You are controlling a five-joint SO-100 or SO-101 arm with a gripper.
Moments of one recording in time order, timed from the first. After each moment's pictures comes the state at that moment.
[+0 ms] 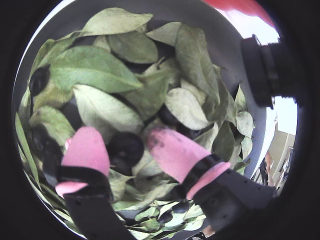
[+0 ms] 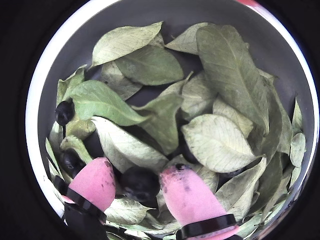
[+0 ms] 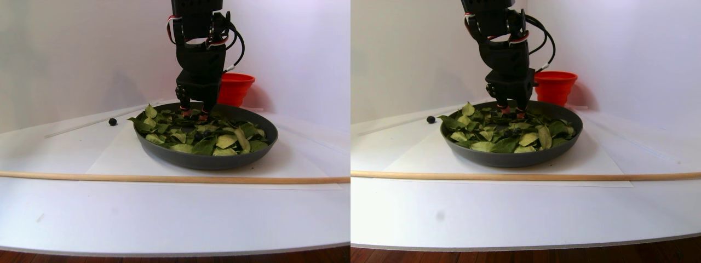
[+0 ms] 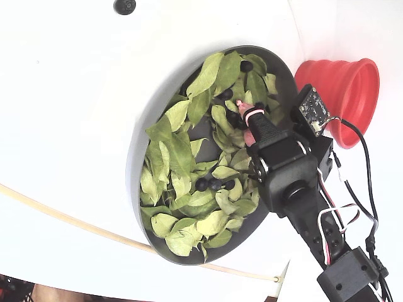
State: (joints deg) arm 11.2 69.3 101.1 -10.9 -75.4
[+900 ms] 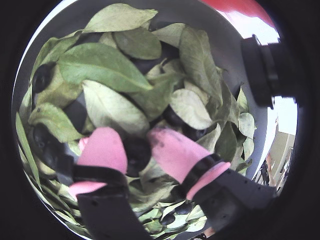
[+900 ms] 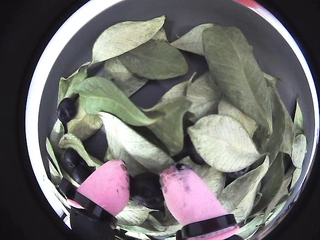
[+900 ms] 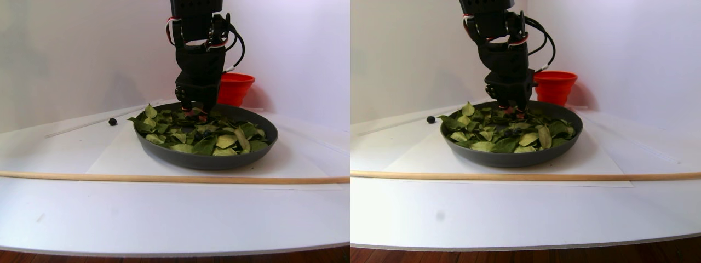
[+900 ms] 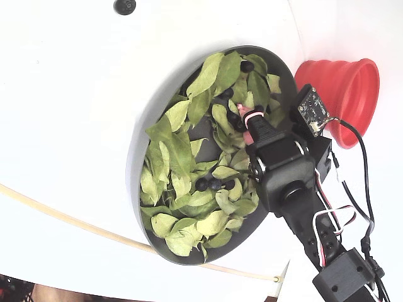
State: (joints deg) arm 11.2 69.1 103.7 -12.2 -75.4
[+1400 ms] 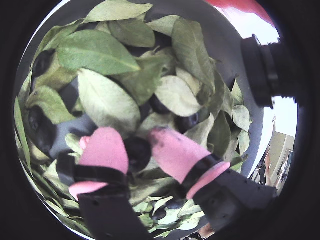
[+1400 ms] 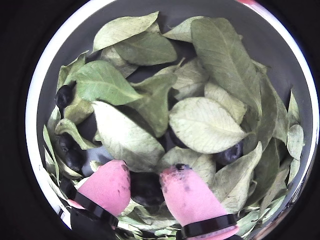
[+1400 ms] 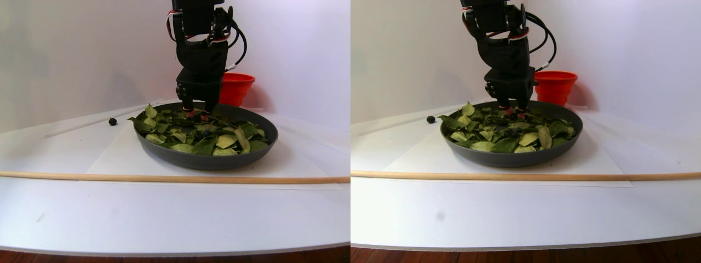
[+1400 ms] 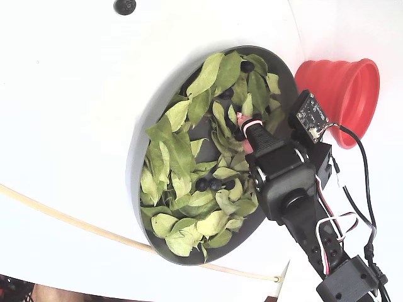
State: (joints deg) arm 11.8 72.2 105.6 -12.3 -77.3
